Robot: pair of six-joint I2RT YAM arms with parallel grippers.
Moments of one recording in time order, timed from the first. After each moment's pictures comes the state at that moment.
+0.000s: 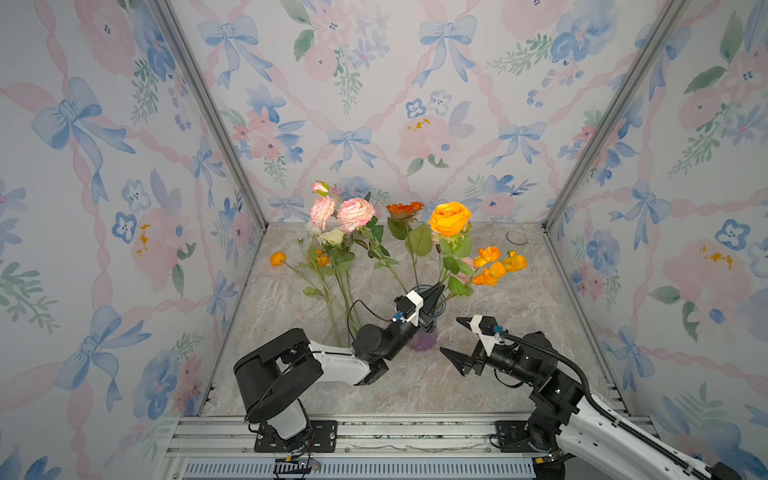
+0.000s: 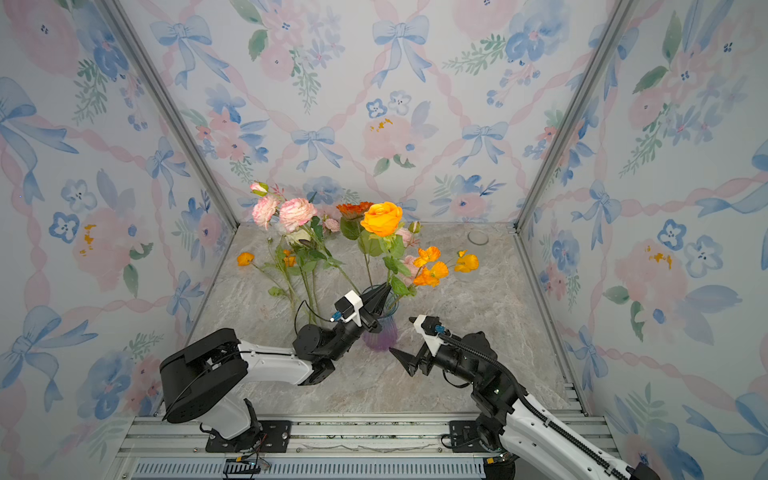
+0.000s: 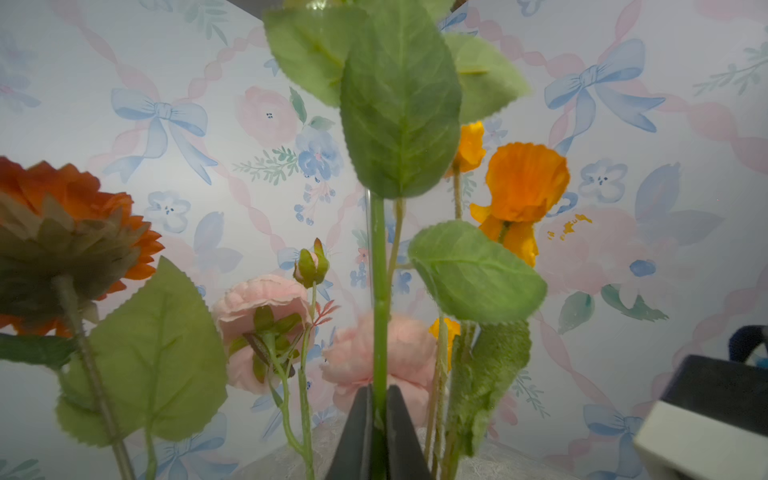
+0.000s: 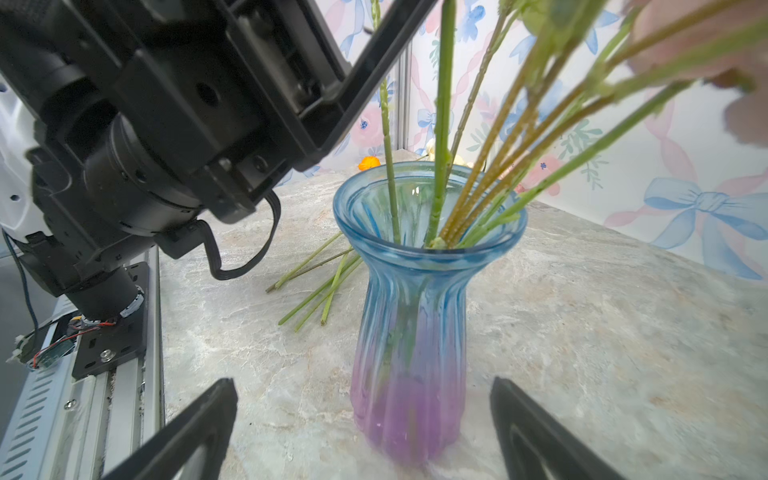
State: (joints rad) left arm -1.02 1.61 0.58 1.55 -0.14 0.15; right arm 0.70 0.58 0.26 0.18 -0.30 0.00
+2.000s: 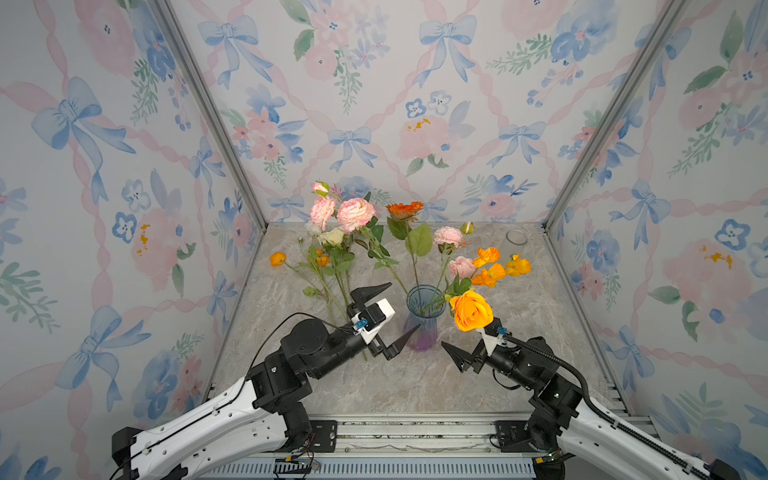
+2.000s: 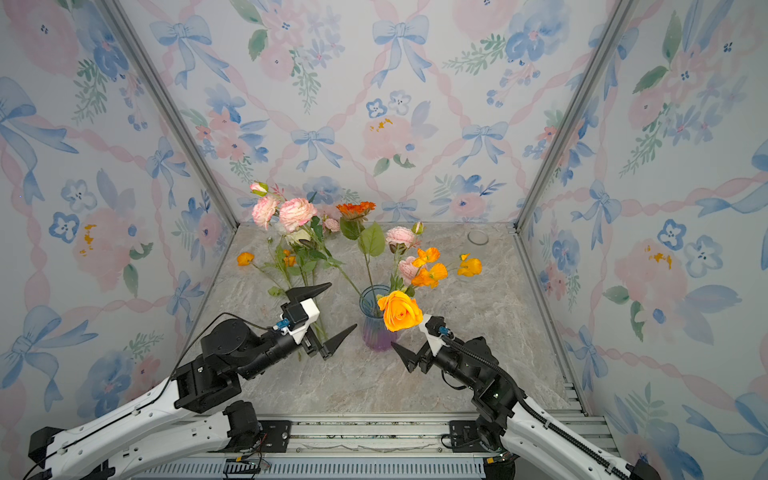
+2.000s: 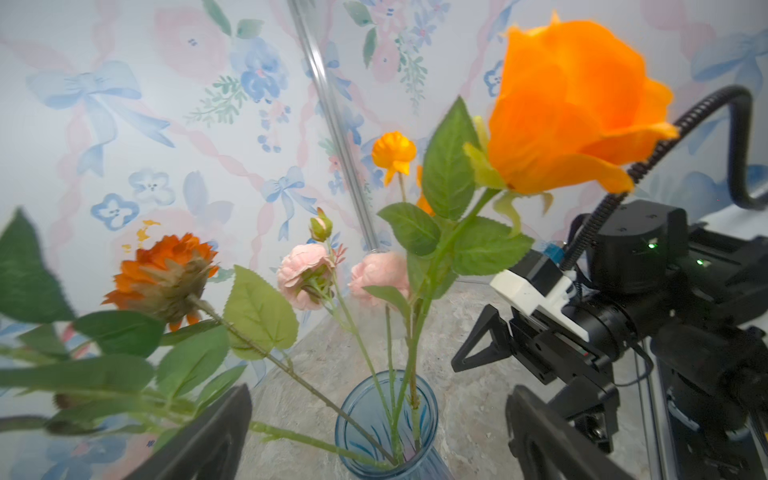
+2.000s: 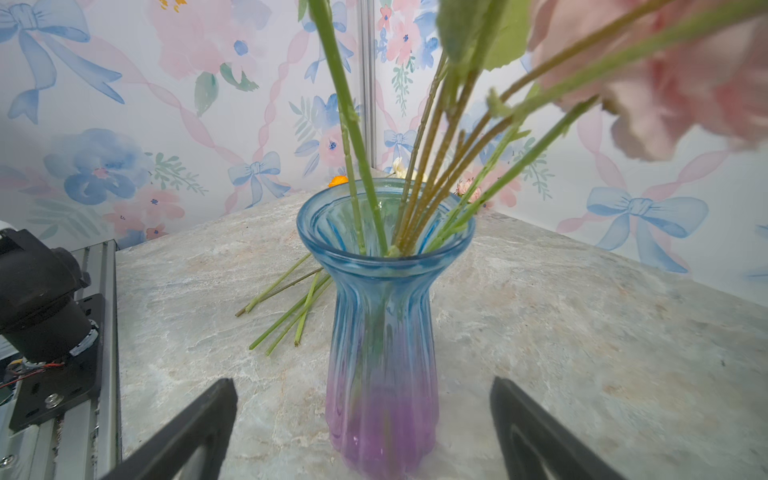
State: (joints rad) left arm -1.03 0.74 0.78 -0.03 -0.02 0.34; right arm 0.79 0.59 0.21 0.29 -0.12 0.02
